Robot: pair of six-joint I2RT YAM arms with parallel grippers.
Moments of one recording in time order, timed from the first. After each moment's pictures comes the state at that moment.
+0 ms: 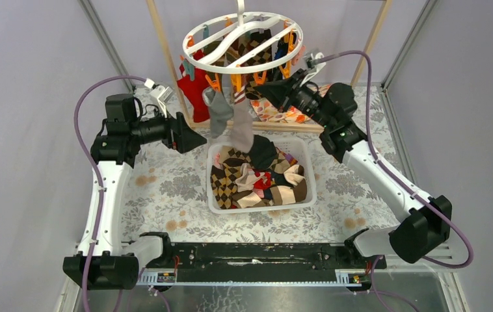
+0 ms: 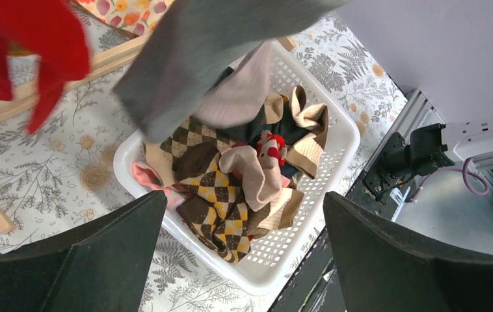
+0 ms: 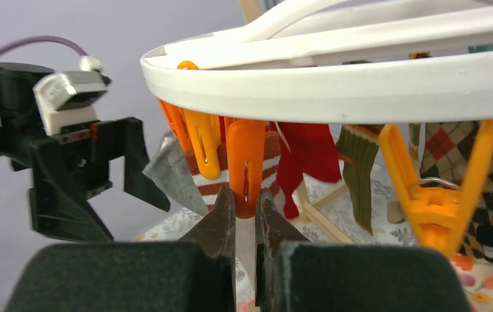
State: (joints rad) left arm 0.03 1.11 1.29 -0.75 0.95 0.03; right arm 0.48 1.36 1.25 0.37 -0.48 0.43
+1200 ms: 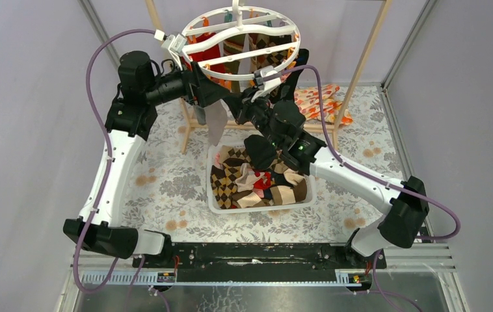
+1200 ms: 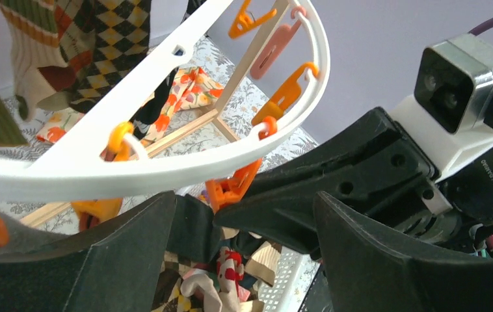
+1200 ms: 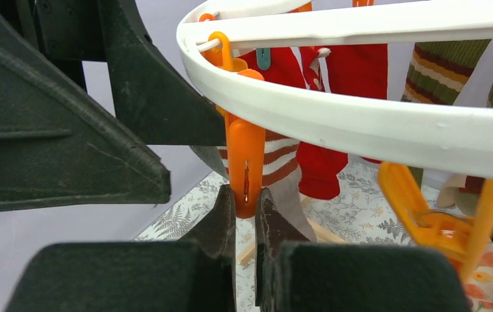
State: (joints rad) left arm -0.17 1.36 1.65 -0.42 0.81 -0.38; right arm 0.89 1.51 1.34 0.33 0.18 0.21
